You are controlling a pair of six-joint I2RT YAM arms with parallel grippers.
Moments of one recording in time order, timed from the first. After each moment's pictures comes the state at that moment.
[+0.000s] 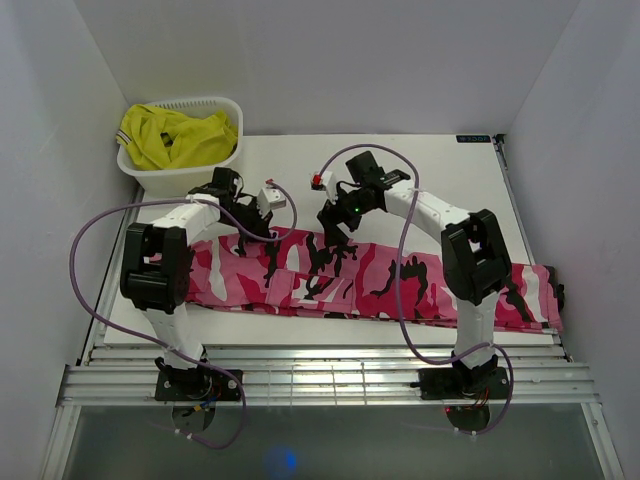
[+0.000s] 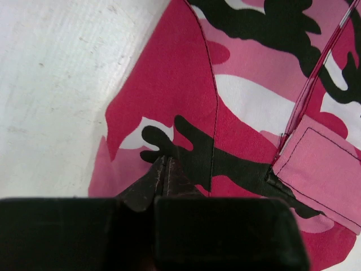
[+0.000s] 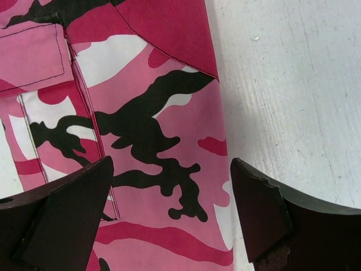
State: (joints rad) left arm -0.16 1.83 1.27 -0.60 0.70 0.85; right arm 0.56 1.97 1.56 -0.61 -0.60 -0.50
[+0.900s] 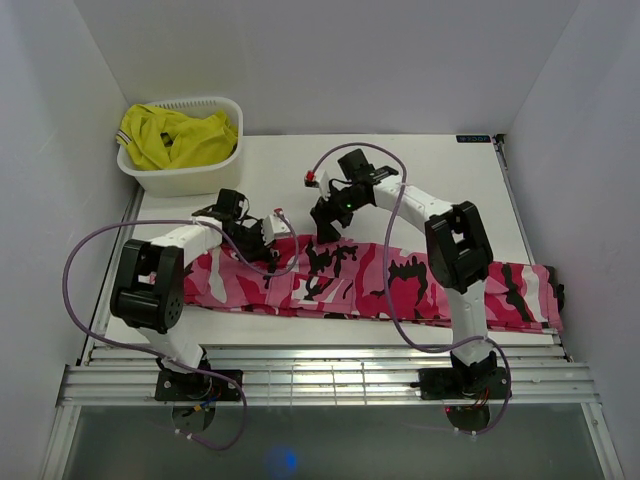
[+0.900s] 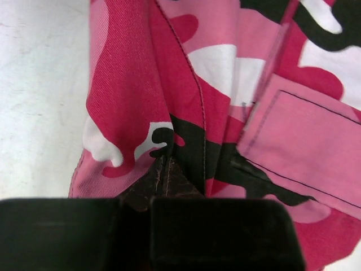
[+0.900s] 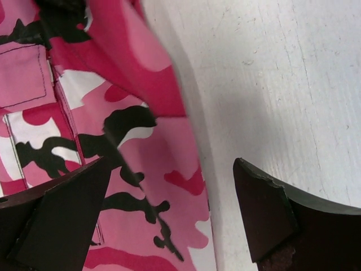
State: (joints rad) left arm -0.22 1.71 1.03 -0.49 0.62 0.97; right arm 0.56 2.10 1.69 -0.62 -0.64 -0.49
